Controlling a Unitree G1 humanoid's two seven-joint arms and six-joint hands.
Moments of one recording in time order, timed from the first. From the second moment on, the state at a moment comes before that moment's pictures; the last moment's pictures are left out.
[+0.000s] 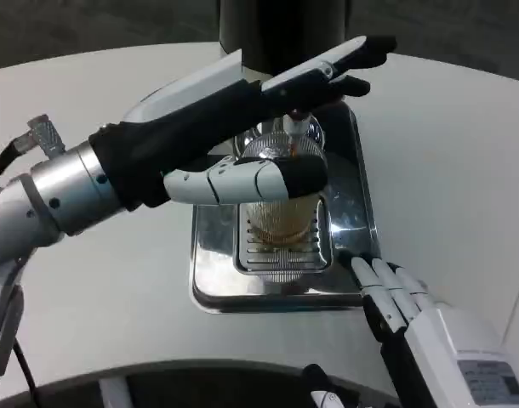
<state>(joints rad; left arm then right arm) -0.70 0.57 0.00 0.04 -0.15 -0.40 -0.82 0.44 -0.08 0.31 -0.71 -1.18 0.02 0.03</state>
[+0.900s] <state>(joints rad) -0.64 0.59 -0.02 -0.06 -0.14 -0.40 -0.76 0.14 0.05 0.31 -0.50 -1.00 0.23 -0.07</state>
